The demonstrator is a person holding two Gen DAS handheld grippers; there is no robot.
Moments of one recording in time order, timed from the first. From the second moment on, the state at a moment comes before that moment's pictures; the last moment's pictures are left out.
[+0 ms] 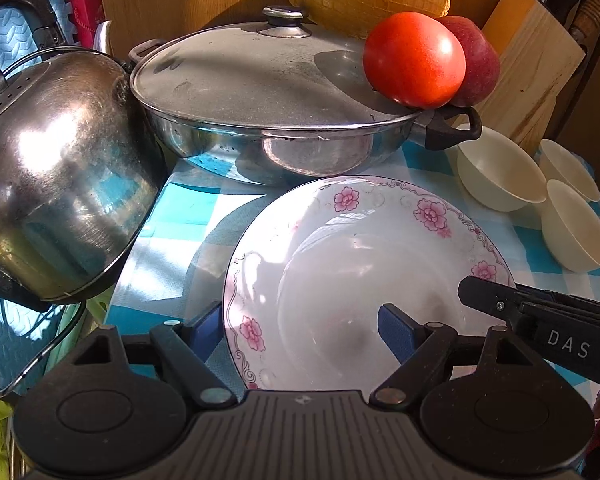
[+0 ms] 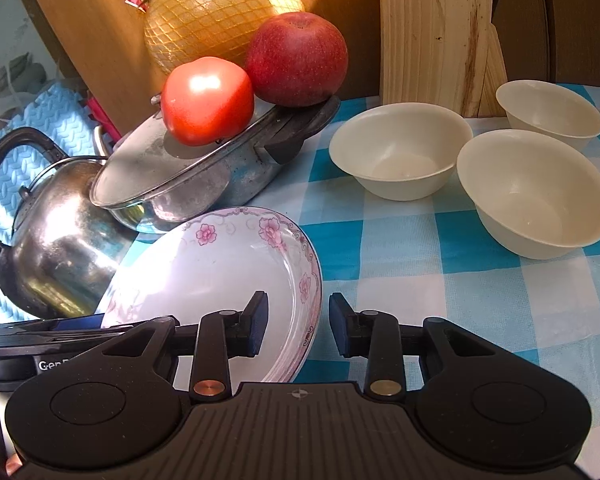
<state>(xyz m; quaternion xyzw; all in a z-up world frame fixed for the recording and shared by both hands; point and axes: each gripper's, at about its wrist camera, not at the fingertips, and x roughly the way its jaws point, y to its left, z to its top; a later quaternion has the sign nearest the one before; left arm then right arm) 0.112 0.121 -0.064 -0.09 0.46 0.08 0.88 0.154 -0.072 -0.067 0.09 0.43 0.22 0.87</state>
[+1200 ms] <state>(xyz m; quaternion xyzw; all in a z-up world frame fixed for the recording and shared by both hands) 0.136 0.095 -0.072 -0.06 0.47 0.03 0.88 0.151 -0.095 -0.075 0.07 0.43 0.22 0.87</state>
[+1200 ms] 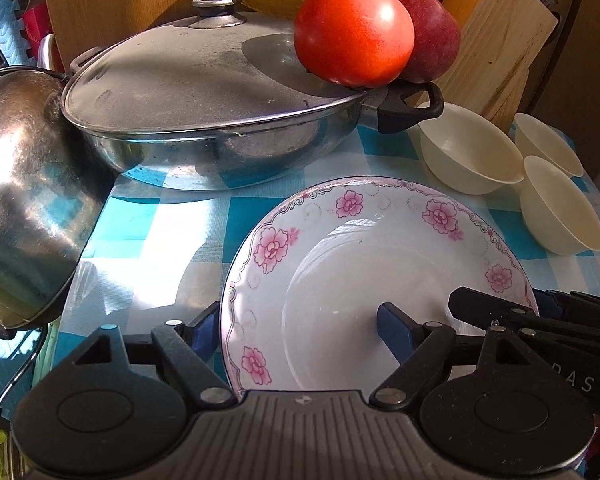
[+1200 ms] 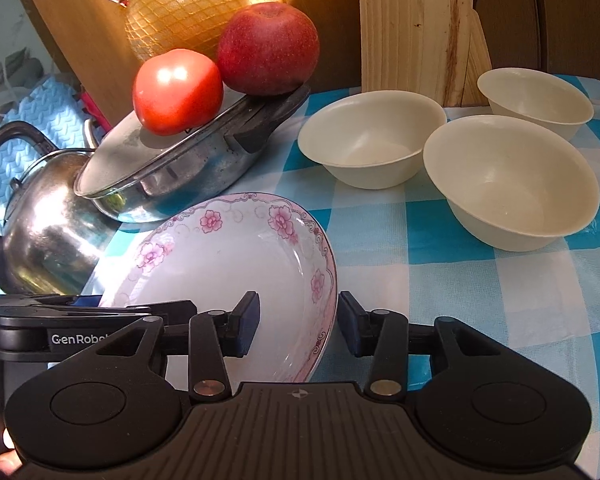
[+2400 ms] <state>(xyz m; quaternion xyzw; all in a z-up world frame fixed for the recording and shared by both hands) 0.120 0.082 -0.048 -0.06 0.45 0.02 0.89 0.137 -0.111 -0.051 0.09 0.41 0.20 0.89</state>
